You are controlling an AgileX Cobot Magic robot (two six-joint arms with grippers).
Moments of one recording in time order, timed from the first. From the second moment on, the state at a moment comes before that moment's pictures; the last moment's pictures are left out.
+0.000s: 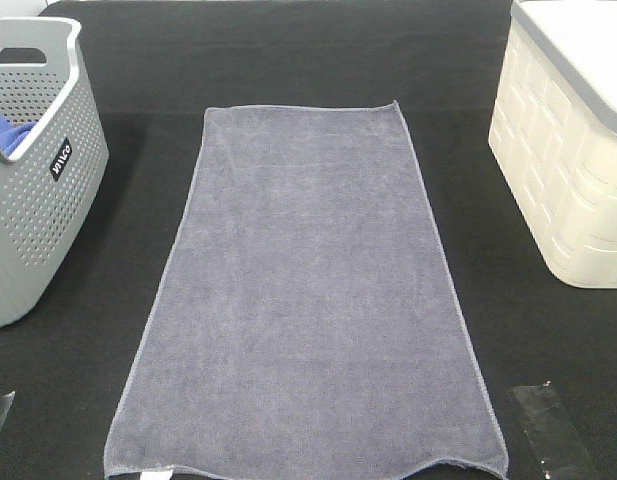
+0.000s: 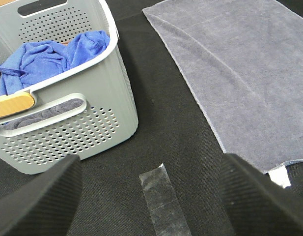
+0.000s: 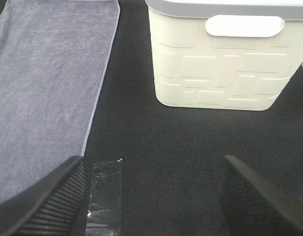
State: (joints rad) left arm 0.04 0.00 -0.51 -0.22 1.06 0.36; right arm 0.01 0.00 -0.50 0.01 1.05 -0.03
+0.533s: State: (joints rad) left arm 0.04 0.00 -0.51 -0.22 1.06 0.36; right arm 0.01 0.00 -0.50 0.01 1.05 -0.03
